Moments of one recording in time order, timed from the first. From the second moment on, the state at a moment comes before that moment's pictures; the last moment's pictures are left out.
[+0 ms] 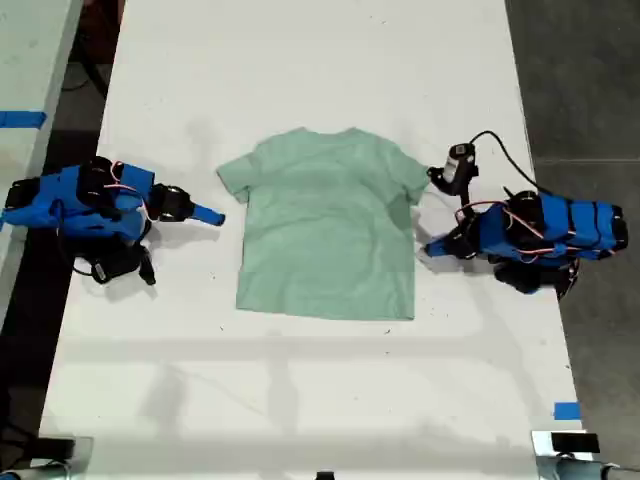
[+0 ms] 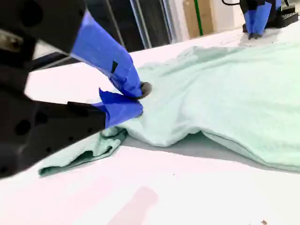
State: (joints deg) arm 0 -10.8 205.2 186.3 57.7 20.0; arm 1 5.9 200.2 174.2 81.1 -46.8
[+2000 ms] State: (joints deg) arm 0 -10.7 205.2 186.3 57.7 20.0; arm 1 60.4 116.2 134.4 52.7 -47.7
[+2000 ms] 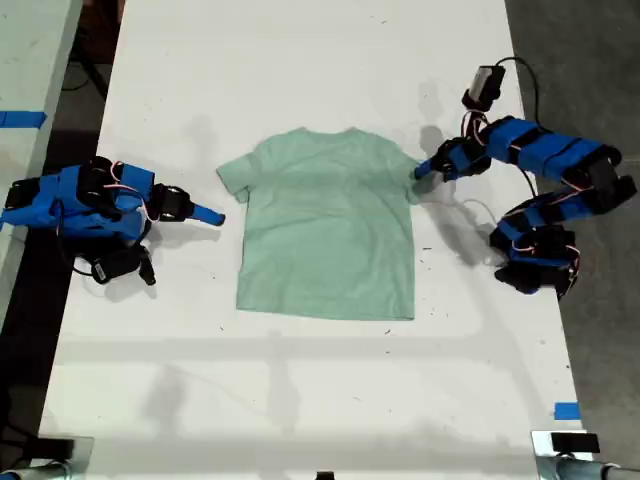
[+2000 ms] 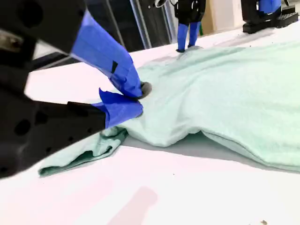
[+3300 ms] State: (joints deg) arm 0 -10.7 205.2 186.3 57.7 20.0; arm 1 23.5 90.8 87.5 59.9 -41.1
